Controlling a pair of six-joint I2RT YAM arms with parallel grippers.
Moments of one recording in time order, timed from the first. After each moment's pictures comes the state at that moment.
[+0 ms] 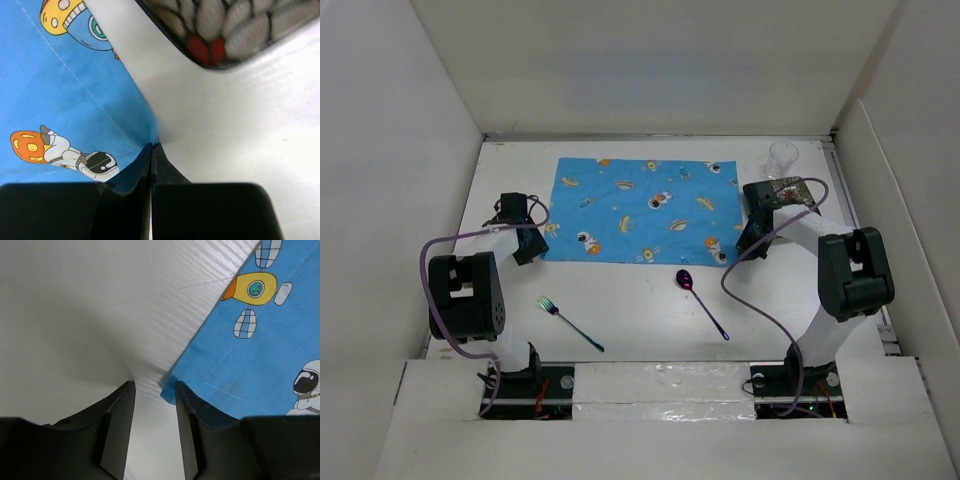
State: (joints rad) left arm 0.07 1.58 0.87 -0.39 -0.09 -0.46; right arm 0.20 1.75 1.09 -0.64 0.09 0.74
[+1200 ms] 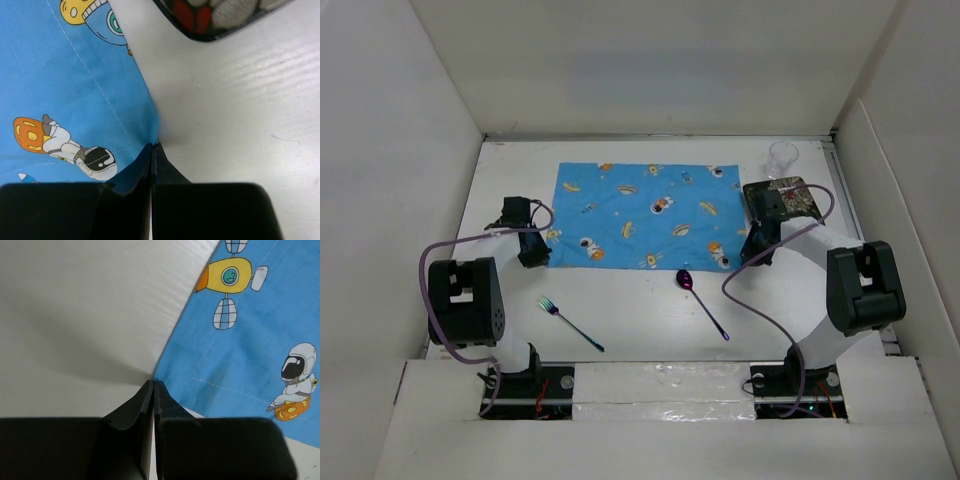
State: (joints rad) left arm 0.04 1.56 0.84 -0.42 0.00 -0.45; right arm 0.18 1.63 0.95 -0.54 0.04 0.65
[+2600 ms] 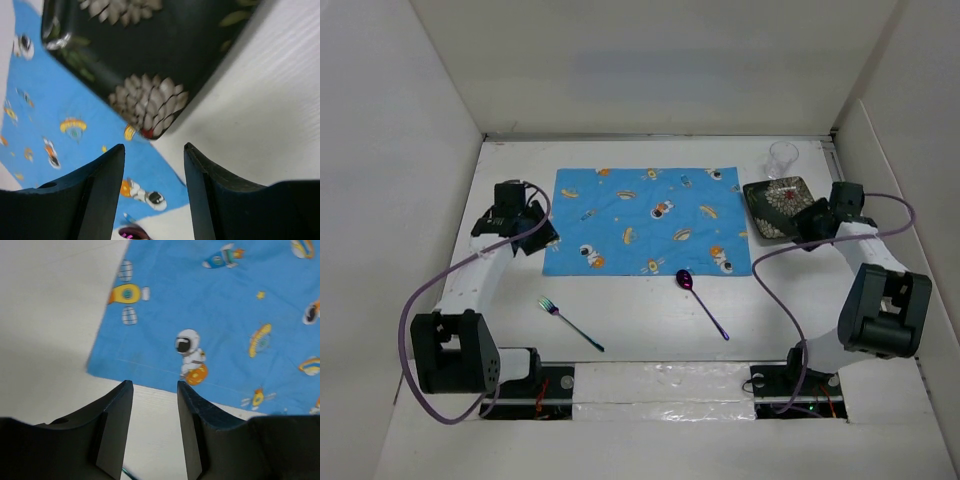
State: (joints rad) left arm 0.01 1.28 0.91 -0.60 0.05 -0.54; right arm -0.22 1.46 0.96 -0.41 -0.15 0.78
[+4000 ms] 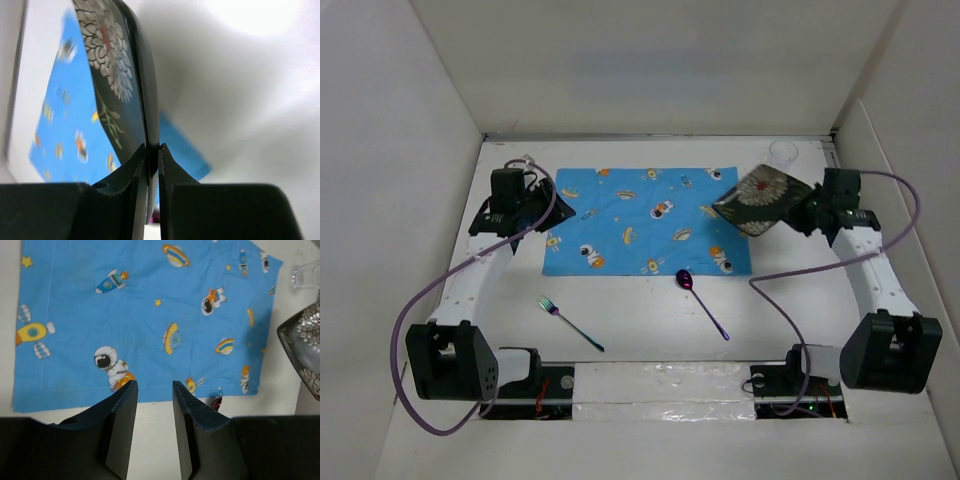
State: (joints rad) left arm -0.06 1.23 0.99 -0.47 0.29 -0.56; right arm -0.17 1.24 0.98 -0.53 -0.07 0.87
